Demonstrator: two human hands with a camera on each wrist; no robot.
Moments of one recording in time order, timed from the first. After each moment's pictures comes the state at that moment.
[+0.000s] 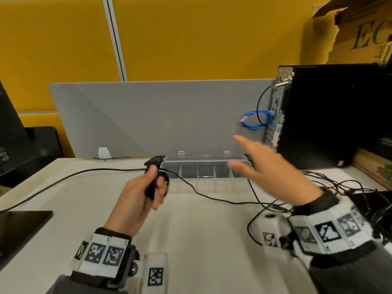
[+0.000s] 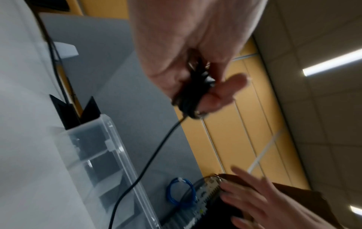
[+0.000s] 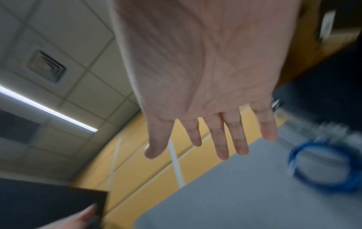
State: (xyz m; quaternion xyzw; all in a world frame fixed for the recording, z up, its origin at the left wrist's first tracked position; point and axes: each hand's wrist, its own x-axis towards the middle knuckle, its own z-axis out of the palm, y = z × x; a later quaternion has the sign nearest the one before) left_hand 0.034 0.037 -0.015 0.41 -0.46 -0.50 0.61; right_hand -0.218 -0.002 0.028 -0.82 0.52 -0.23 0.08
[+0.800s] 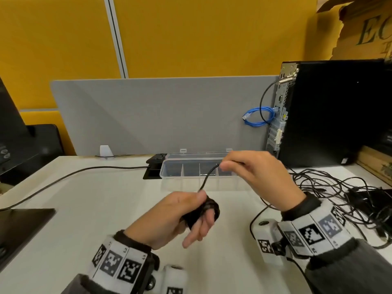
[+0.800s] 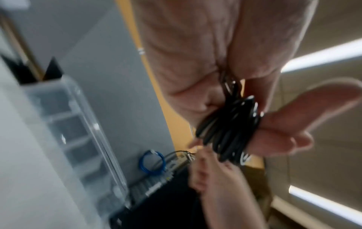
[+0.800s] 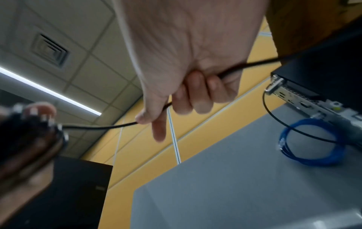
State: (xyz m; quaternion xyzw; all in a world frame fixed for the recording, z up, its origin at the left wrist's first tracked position) left_hand 0.004 0.062 -0.010 0.34 -0.63 -0.60 0.36; right_hand -0.197 -0.003 0.013 -0.85 0.40 -0.34 0.02
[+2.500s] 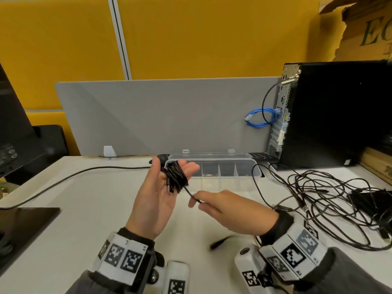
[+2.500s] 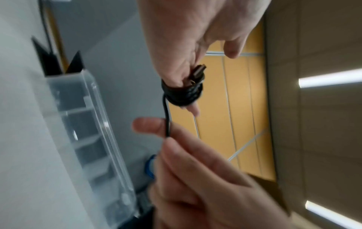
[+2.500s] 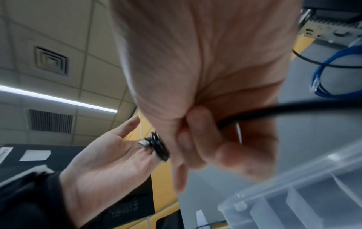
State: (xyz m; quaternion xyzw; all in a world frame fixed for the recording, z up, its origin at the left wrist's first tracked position) left_hand 0.012 0.043 -0.012 0.28 -0.40 -0.58 0.65; right_hand -0.152 0.019 -0.016 -0.91 0.34 -0.12 0.22
